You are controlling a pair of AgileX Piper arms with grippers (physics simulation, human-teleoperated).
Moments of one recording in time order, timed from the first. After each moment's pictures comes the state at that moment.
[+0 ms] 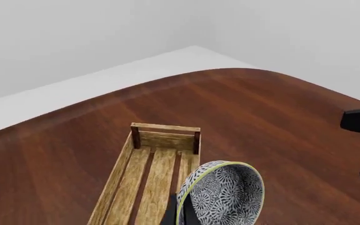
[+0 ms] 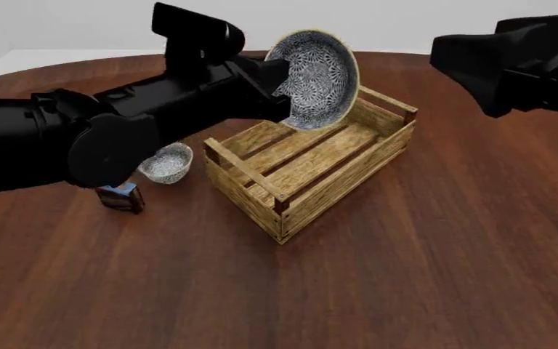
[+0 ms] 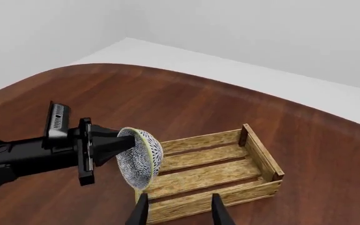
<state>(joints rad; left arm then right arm) -0.71 1.44 -0.92 -0.34 -0.02 0.52 0.77 -0.81 0.27 0.00</state>
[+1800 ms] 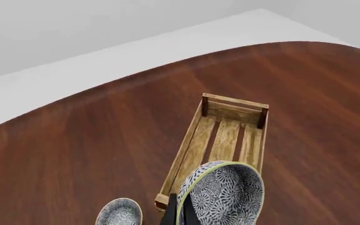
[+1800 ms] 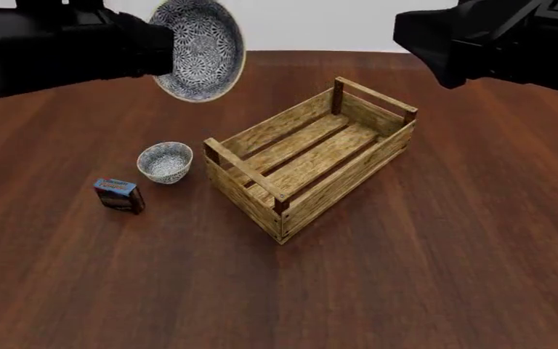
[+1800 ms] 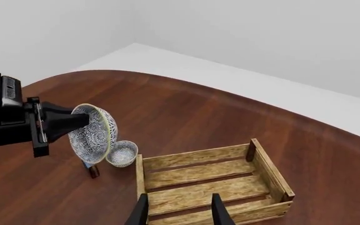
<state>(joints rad) -0.46 1.17 -0.97 0.14 0.03 0.55 0.90 -0.88 0.19 -0.01</state>
